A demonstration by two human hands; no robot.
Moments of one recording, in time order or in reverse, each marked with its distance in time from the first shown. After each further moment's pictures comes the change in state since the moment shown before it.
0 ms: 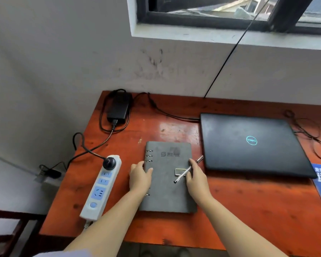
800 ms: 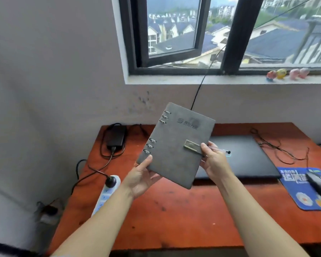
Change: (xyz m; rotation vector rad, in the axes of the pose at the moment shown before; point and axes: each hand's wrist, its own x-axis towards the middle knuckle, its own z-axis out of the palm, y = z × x) left_hand -0.067 0.076 -0.079 -1.221 -0.742 0.025; right_hand -0.024 -0.088 -0.135 1.098 0.013 -0.034
